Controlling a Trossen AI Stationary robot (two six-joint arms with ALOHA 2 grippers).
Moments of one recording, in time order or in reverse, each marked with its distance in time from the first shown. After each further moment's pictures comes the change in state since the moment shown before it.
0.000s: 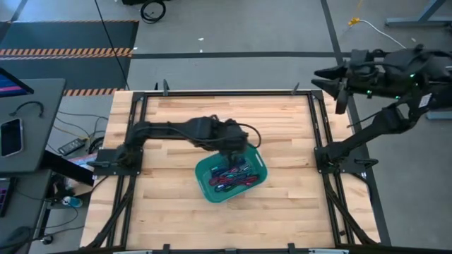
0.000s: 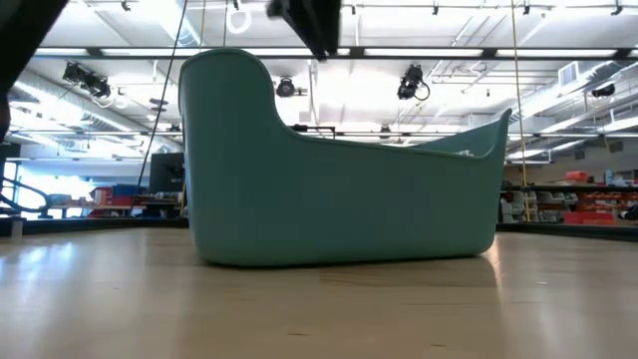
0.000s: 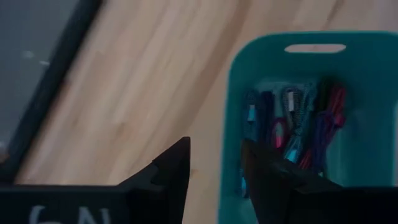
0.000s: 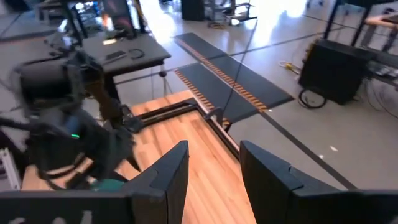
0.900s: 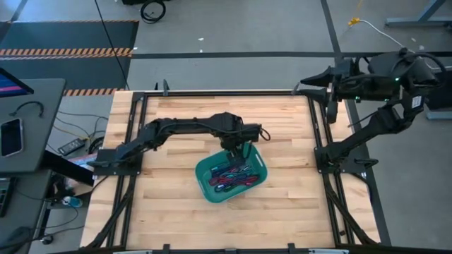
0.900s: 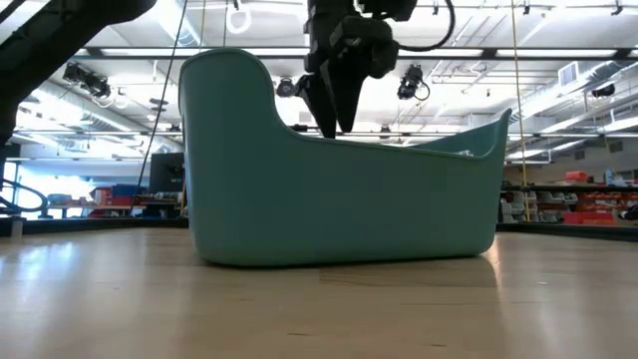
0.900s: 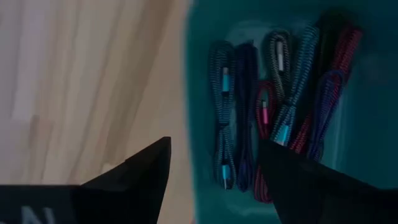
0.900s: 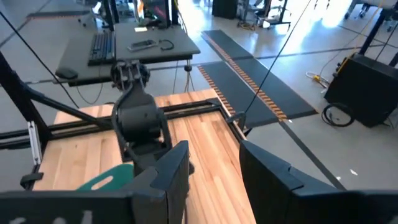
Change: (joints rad) left arm 0.127 0.199 0.001 0.031 0.363 0.187; right arm 0.009 0.055 -0.001 0.070 -0.106 -0.110
